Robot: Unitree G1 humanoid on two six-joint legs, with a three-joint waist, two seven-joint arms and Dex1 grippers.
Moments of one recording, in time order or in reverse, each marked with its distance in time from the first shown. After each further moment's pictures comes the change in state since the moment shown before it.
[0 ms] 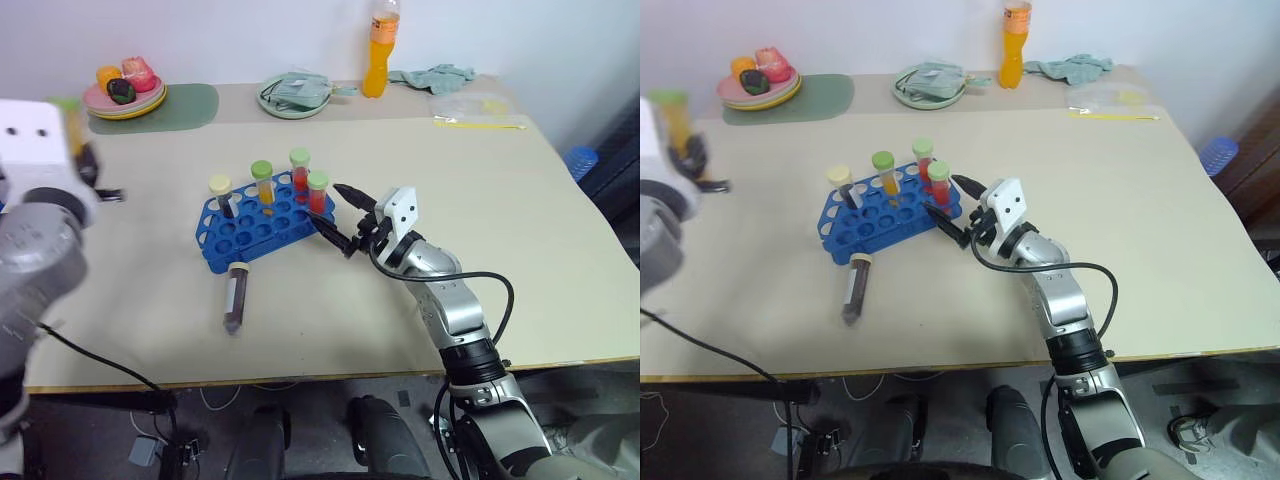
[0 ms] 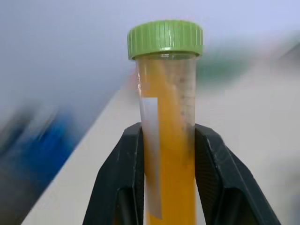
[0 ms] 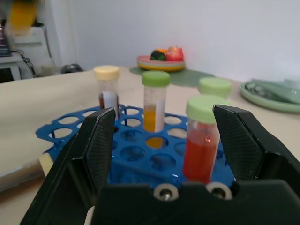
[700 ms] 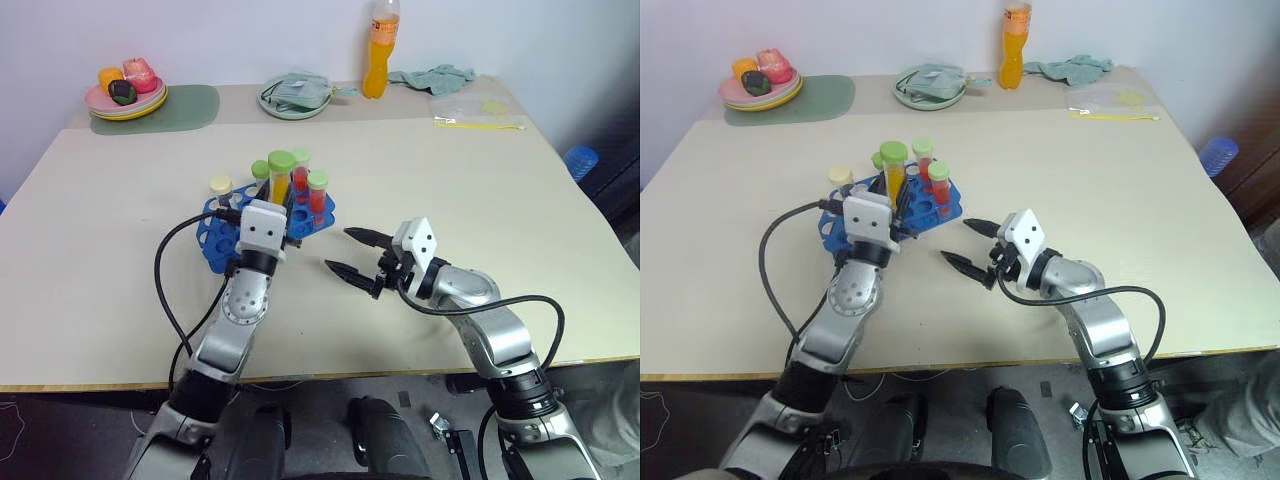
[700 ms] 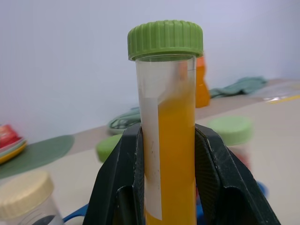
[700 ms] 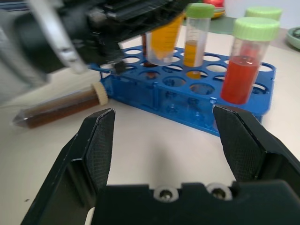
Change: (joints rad) left arm -0.051 -0.696 -0.473 0.667 0.824 -0.827 -0.175; right arm 0.170 -0.207 0.027 -0.240 0.066 0.213 0.147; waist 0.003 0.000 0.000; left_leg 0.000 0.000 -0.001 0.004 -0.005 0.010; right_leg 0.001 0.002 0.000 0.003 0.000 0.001
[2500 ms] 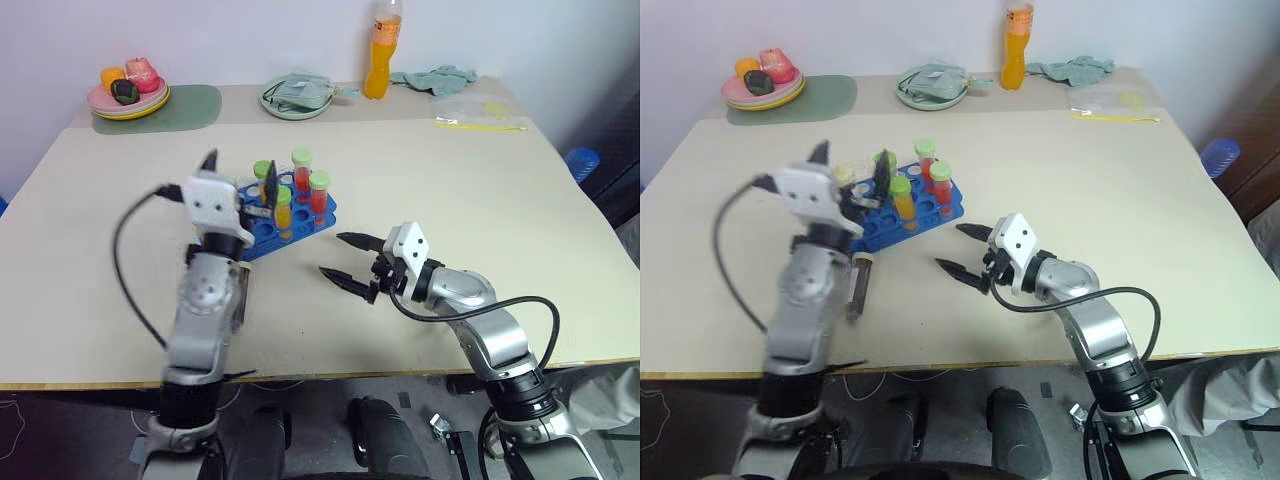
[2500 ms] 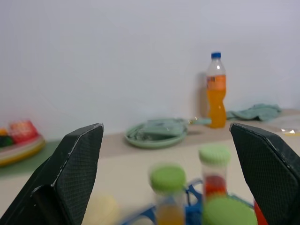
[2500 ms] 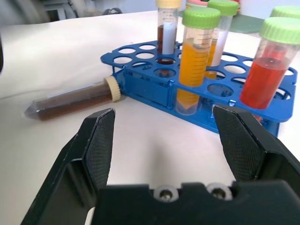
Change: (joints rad) left arm 0.029 -0.042 0.270 -0.551 -0.124 0.560 -0.204; right arm -0.008 -0.017 0.041 -0.019 -0.020 0.000 0.017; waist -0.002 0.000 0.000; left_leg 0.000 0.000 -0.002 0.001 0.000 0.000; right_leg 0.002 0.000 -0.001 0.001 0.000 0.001
